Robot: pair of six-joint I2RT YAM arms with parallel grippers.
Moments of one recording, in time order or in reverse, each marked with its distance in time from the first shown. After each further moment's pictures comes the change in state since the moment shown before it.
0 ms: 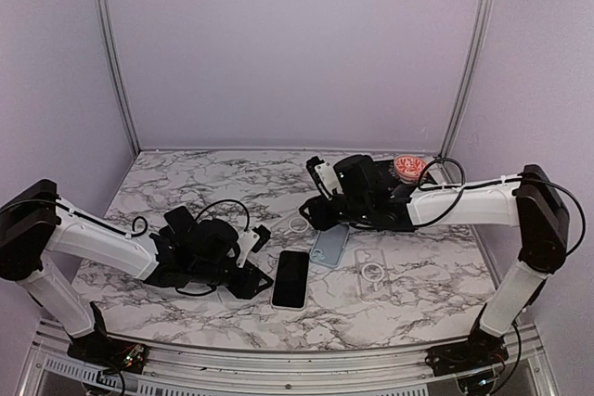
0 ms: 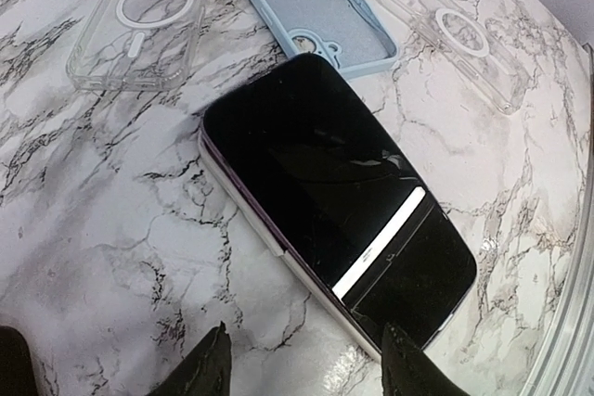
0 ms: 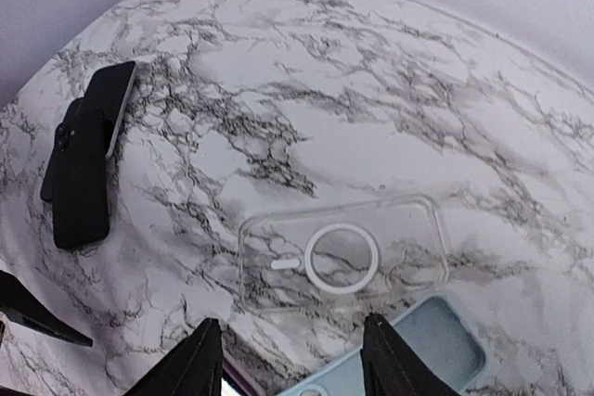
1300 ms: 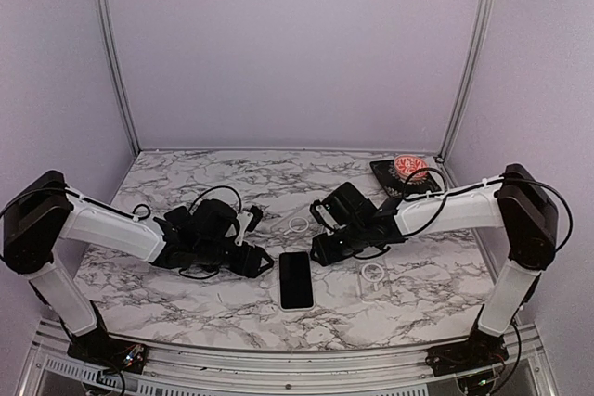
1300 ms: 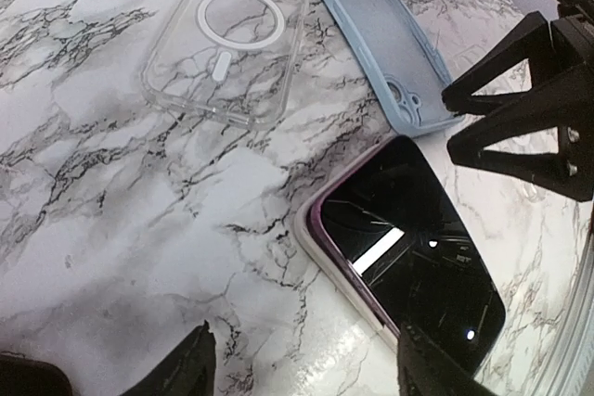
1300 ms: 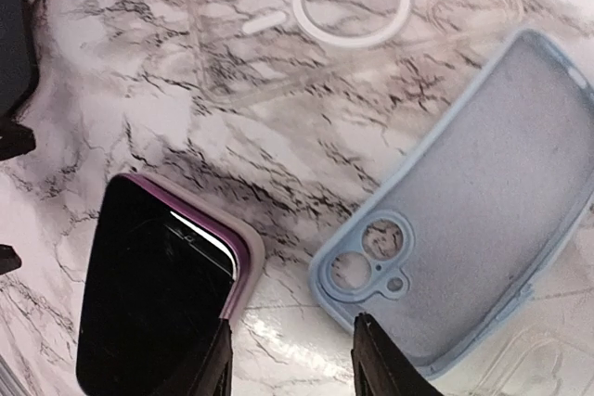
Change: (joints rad) left arm 0.111 0.068 0.086 -0.028 0.069 -0.119; right arm 0.063 0.061 -0.029 -0.350 -0.026 0.248
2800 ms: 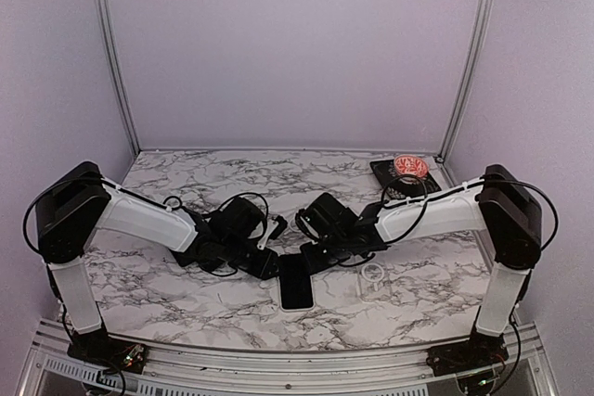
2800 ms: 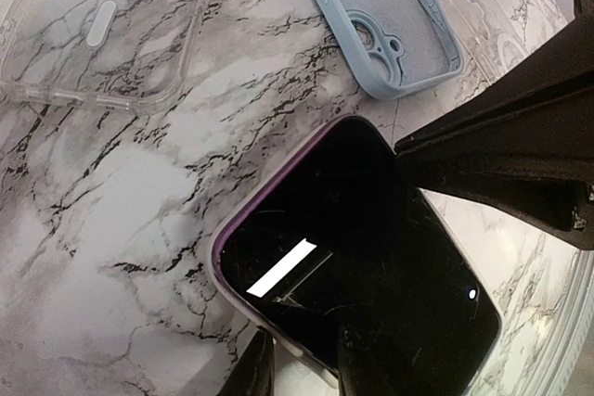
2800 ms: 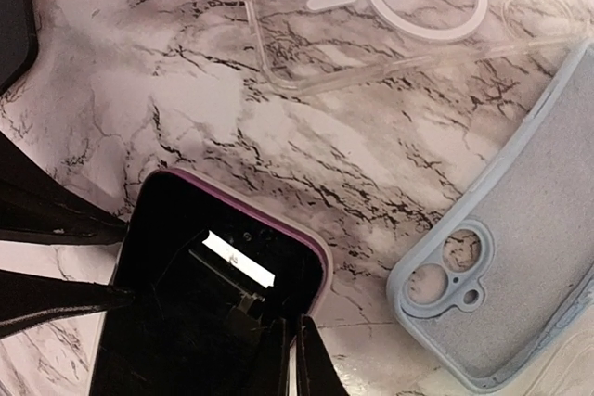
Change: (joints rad) left arm -0.010 0.215 0.226 -0.181 0.134 0.025; right arm 0.088 0.095 0.080 -0.016 0.062 0.032
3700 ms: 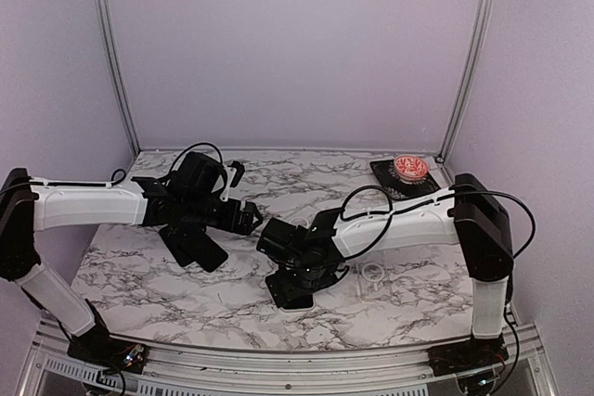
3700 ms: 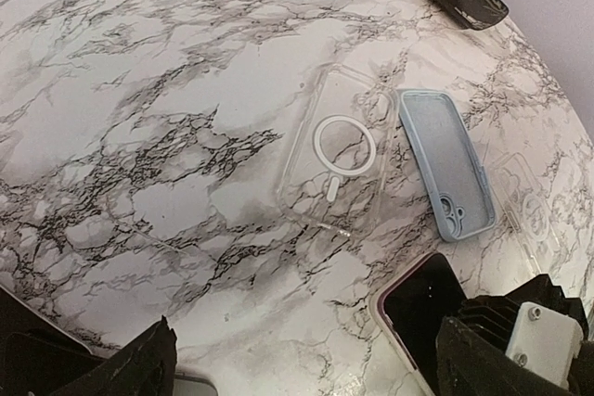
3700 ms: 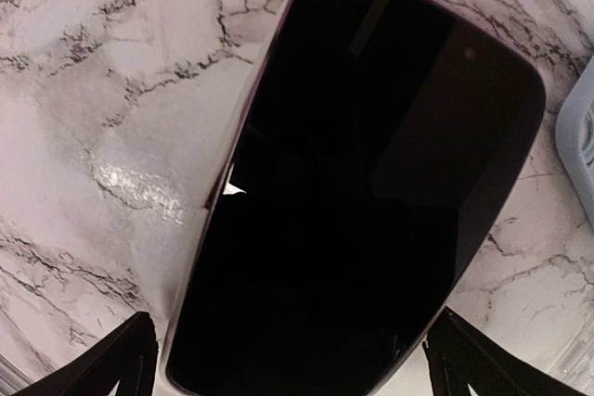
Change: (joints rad) left arm 0.157 -0.308 0.031 -0.160 -0.233 0.027; right arm 0.194 0.154 0.304 -0.430 0.058 0.232
